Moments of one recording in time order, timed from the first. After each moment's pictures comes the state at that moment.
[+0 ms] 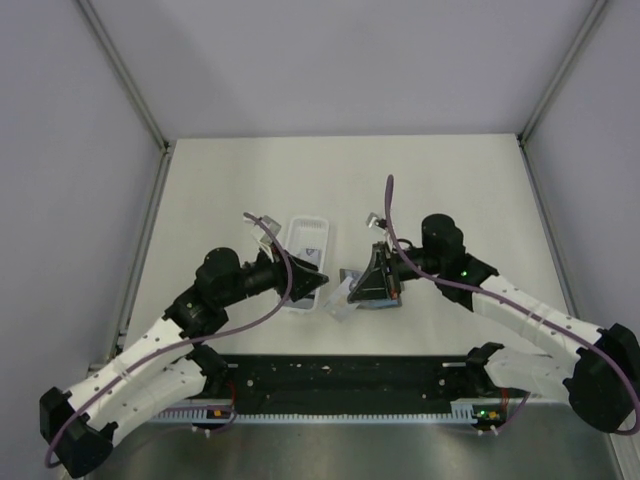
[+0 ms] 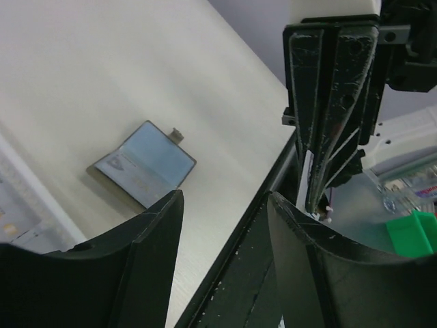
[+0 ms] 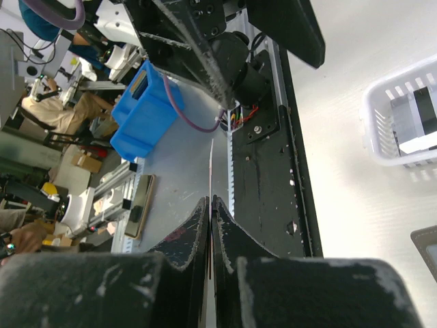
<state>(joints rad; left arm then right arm) -0.70 0.69 0.56 0.01 0.34 -0.54 0.66 1.08 0.67 0.16 -1.04 0.58</state>
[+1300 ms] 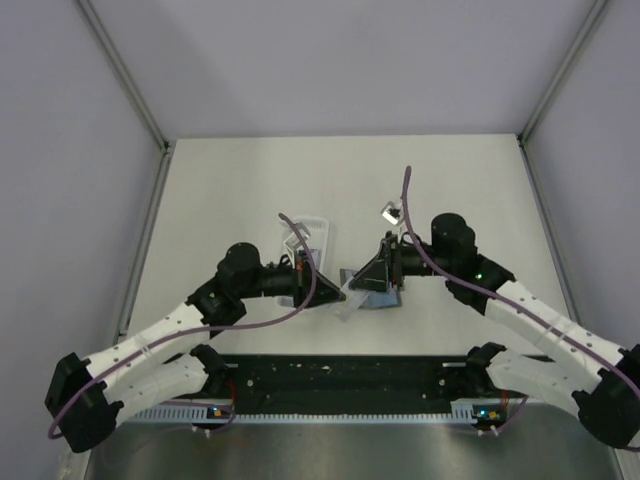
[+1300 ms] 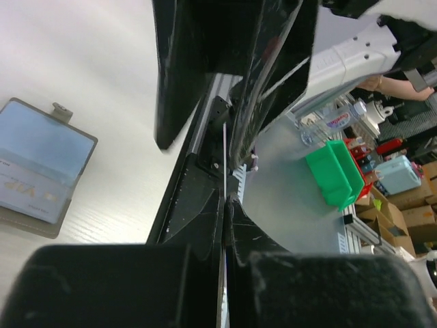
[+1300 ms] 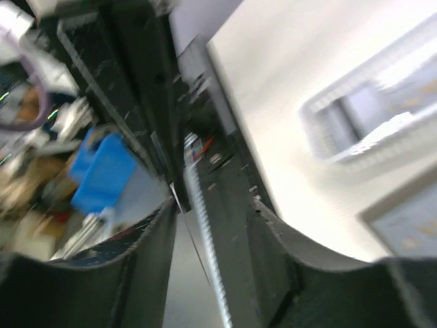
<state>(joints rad) -0.77 0.89 0.56 0.24 0.70 -0.64 0.66 1.00 0.71 0.01 -0.85 0.58</state>
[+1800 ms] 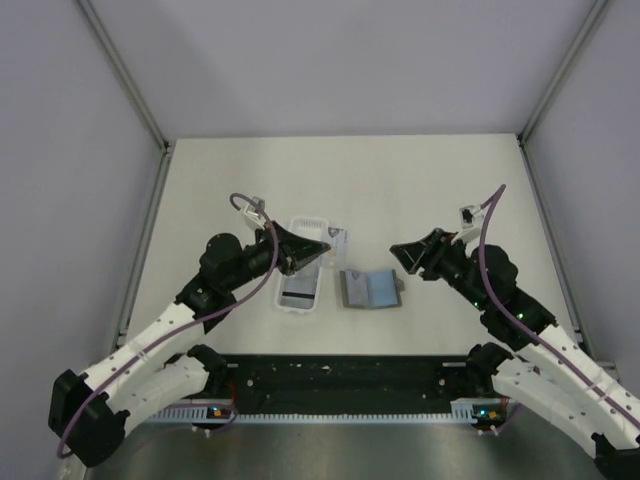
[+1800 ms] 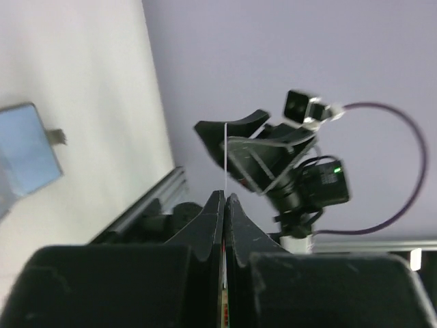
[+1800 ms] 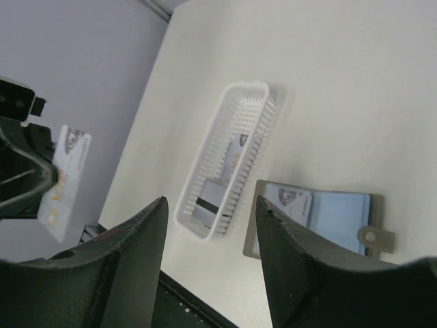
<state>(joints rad) -0.62 0.86 0.58 0.26 0.39 -1.26 0.66 0.60 0.62 -0.18 0.04 0.74</state>
